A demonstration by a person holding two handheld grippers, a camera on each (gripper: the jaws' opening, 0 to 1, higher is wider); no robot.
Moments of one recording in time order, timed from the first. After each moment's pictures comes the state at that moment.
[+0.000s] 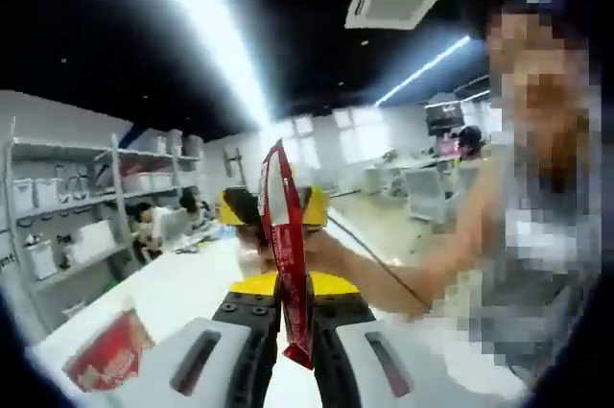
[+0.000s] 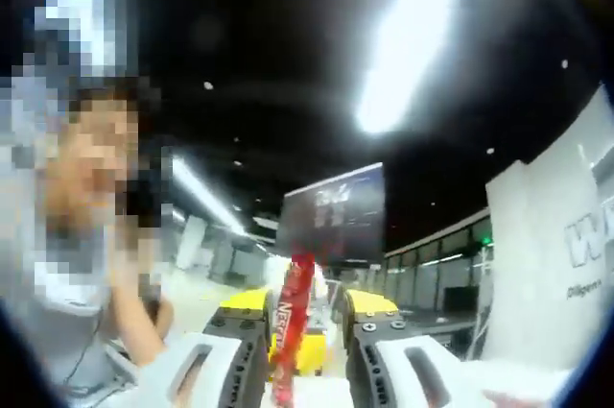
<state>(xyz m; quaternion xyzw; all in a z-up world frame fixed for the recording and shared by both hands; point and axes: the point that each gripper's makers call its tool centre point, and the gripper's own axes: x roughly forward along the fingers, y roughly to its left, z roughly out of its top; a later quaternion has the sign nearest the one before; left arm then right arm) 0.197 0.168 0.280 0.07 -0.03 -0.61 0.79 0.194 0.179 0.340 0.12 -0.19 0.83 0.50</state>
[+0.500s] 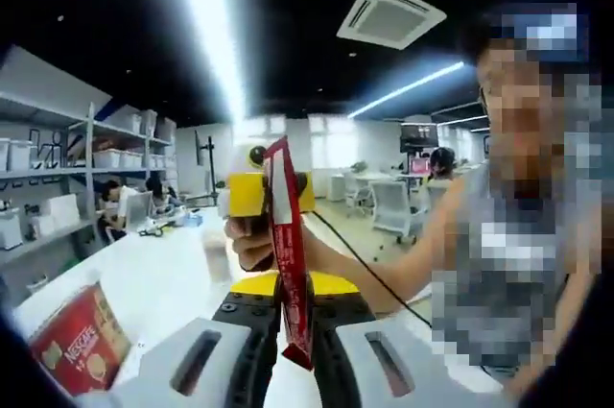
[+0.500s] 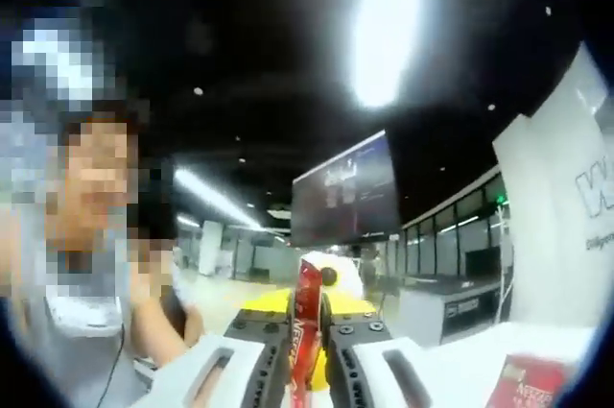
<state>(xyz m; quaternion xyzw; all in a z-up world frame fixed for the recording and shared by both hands) 0.198 0.172 0.257 0.04 0.01 -0.63 0.77 0.195 0.195 0.323 0.11 -0.11 0.85 0.51</state>
